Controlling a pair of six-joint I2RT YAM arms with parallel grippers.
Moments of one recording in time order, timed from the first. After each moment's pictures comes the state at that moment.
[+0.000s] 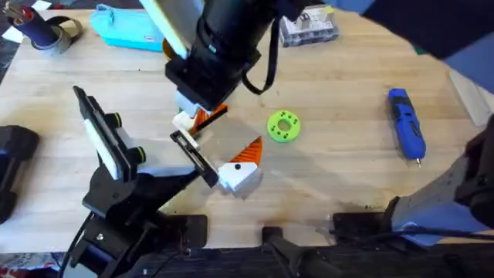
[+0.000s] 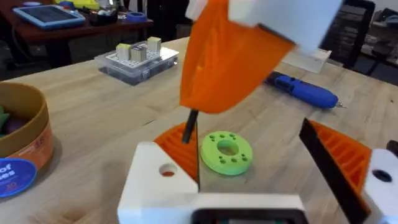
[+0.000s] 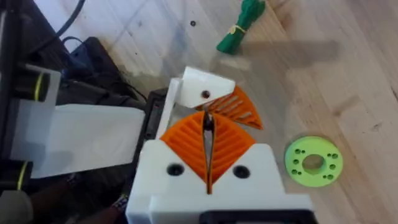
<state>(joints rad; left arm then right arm) -0.47 0.00 0.01 -0.06 0.40 -0.11 0.98 1.88 2.07 -1.38 -0.19 0.08</state>
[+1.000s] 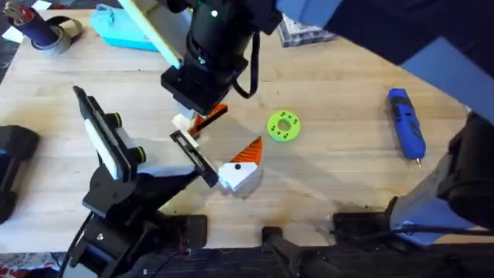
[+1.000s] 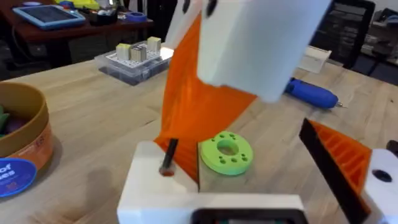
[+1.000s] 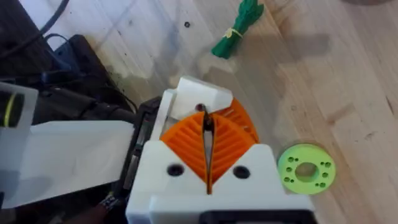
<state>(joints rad) -0.47 0.00 0.01 -0.06 0.40 -0.11 0.99 1.93 2.07 -1.37 -0.15 0.04</state>
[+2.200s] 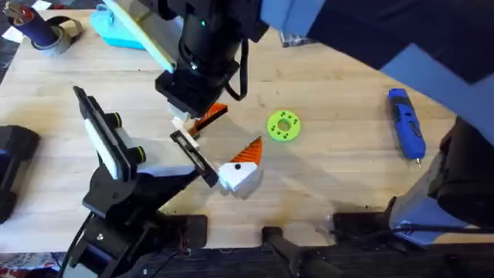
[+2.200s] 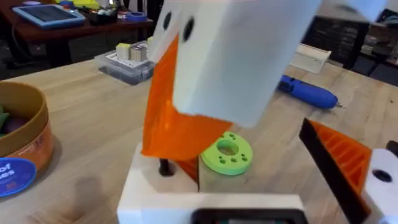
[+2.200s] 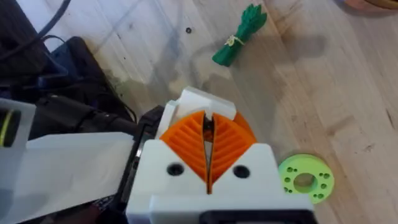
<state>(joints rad) -0.47 0.00 0.01 -0.06 0.40 -0.11 1.00 1.95 2.07 -1.33 -0.15 0.02</state>
